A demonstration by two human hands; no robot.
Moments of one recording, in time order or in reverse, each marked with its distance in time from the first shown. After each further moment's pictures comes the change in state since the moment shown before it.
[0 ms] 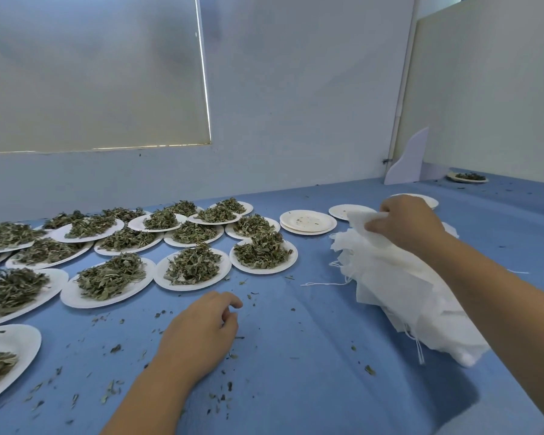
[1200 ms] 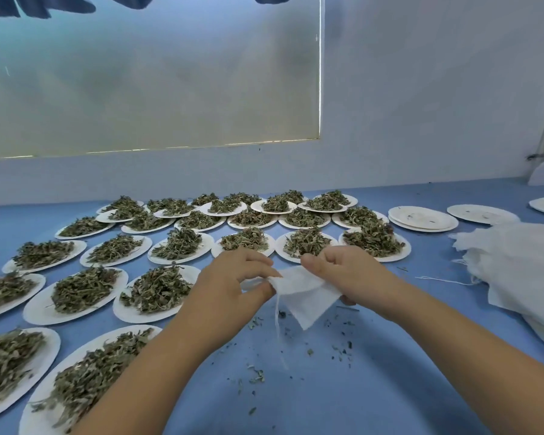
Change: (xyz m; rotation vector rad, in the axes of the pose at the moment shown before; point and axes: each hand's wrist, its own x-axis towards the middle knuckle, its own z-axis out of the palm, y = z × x) left_hand -0.102 -0.021 -0.119 -0.092 0.286 0.029; right_hand -0.159 -0.183 0.063 0.839 -0.679 -0.477
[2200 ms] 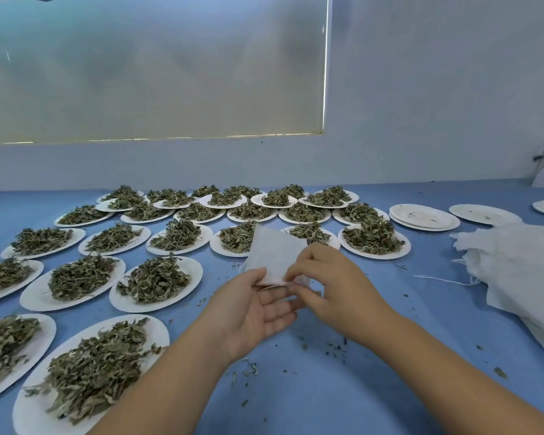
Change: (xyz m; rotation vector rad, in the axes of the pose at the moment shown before) left_hand 0.006 0.006 0.040 -1.318 -0.158 -0.927; right_hand -0.018 0.006 0.026 -0.505 0.137 -0.558
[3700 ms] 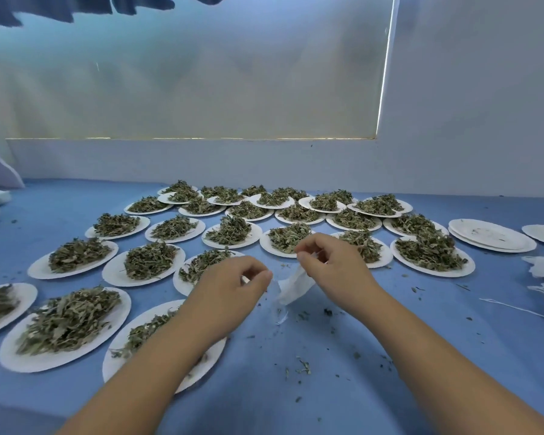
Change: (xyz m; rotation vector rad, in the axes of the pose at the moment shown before) left_hand -0.045 0.035 -0.073 1.243 0.433 0.672; right_hand 0.062 -0.026 0.044 0.490 0.032 0.260
